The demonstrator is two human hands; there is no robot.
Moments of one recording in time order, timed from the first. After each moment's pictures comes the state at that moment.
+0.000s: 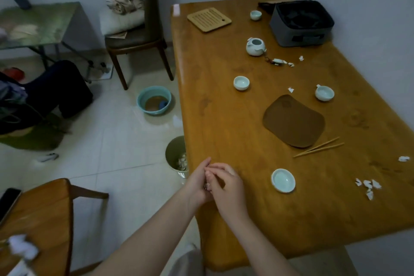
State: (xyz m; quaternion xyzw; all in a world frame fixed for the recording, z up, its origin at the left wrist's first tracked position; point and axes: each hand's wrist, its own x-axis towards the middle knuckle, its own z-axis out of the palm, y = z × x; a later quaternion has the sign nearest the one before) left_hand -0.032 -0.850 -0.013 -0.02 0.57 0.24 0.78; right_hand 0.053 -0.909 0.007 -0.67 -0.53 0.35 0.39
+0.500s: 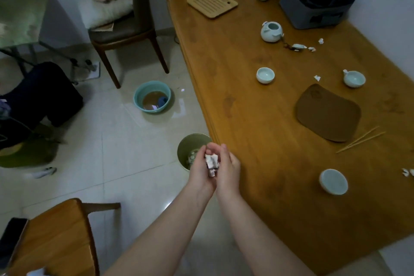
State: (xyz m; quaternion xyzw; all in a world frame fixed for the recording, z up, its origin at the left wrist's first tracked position) left_hand -0.120 -0.768 -0.018 -0.09 0.46 0.35 0.81; right_hand -0.078 -0.793 -0.008 -0.65 -0.12 0.49 0.57
